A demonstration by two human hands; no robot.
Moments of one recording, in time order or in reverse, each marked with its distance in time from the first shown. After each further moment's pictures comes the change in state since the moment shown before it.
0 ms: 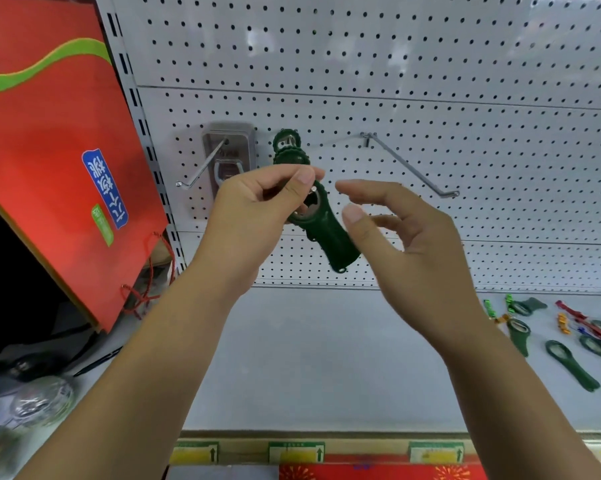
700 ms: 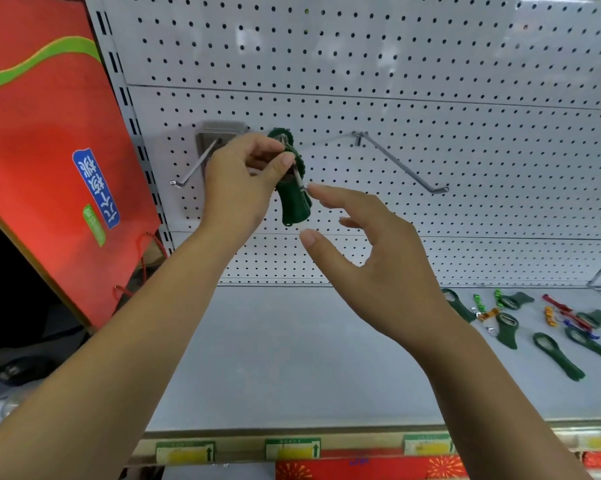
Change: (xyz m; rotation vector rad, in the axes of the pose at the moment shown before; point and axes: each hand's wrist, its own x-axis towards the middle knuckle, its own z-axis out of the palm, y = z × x) left_hand 0.054 -0.023 -0.005 0.280 0.176 0.185; right_hand -0.007 0.002 0.014 -0.186 -0.080 -0.168
